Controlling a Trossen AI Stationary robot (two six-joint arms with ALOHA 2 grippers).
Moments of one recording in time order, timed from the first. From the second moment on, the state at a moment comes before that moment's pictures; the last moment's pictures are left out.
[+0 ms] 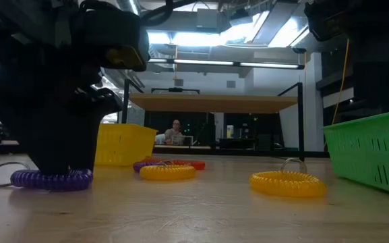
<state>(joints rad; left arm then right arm) -0.45 1.85 1.11 -0.41 -0.06 -0.49 0.59 1.62 1.14 -0.94 0.22 1.39</state>
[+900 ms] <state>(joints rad) -0.33 1.66 1.10 -0.34 0.08 -0.55 0.58 1.62 1.14 -0.94 0.26 1.41</state>
